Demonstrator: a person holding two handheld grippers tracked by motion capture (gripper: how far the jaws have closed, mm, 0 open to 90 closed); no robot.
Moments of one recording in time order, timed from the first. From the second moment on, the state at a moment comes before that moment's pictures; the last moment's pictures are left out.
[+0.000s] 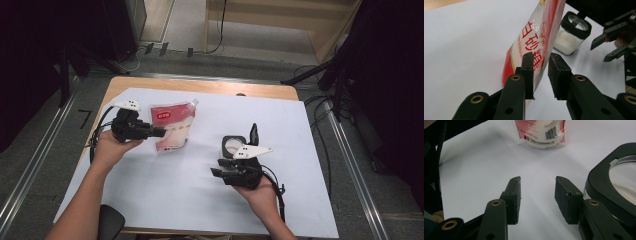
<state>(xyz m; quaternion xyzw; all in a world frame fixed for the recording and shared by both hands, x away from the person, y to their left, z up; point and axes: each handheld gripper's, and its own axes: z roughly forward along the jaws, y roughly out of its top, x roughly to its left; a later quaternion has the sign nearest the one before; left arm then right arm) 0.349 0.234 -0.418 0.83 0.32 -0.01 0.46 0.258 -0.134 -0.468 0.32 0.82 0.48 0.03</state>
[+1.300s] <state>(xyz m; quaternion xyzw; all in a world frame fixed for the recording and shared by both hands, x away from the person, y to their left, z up) 0.334 0.262 -0.396 0.82 0.35 0.03 0.45 0.260 -0.168 -0.446 0.34 0.81 0.47 0.04</state>
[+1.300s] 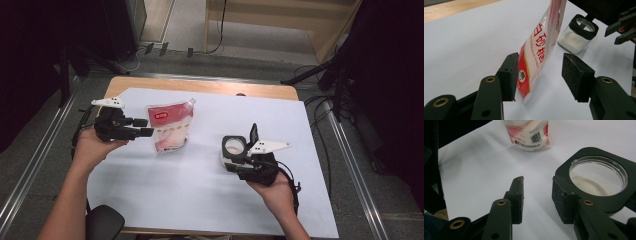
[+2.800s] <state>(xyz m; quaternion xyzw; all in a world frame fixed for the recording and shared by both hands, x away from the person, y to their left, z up) 0.337 0.290 -0.406 0.80 0.41 0.05 0.44 0.278 -0.253 -0.435 0.43 0.76 0.48 0.08</state>
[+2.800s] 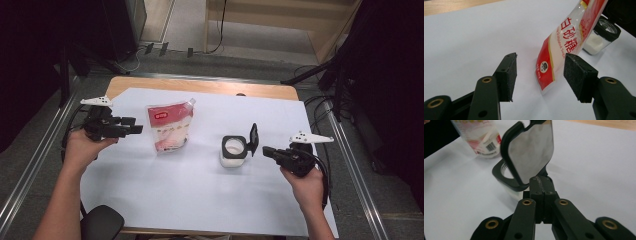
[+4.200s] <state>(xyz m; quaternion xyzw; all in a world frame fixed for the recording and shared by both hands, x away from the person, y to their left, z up) 0.336 0.288 -0.414 0.79 0.43 0.06 0.44 0.295 -0.219 -0.435 0.43 0.75 0.50 0.08</state>
